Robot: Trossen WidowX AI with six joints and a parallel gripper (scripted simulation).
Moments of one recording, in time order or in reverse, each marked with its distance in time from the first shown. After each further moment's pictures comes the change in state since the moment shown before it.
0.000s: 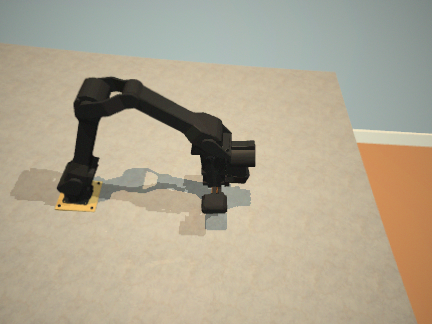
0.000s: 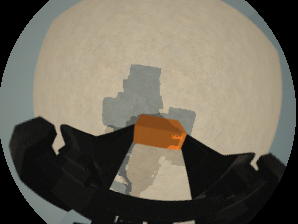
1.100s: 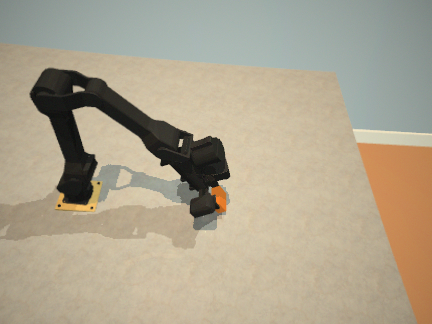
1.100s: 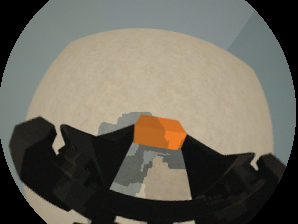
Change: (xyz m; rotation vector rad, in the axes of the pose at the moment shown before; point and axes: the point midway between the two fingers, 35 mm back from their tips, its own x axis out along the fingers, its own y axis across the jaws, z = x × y) arm 0.006 0.000 -0.010 -0.005 -0.428 0.000
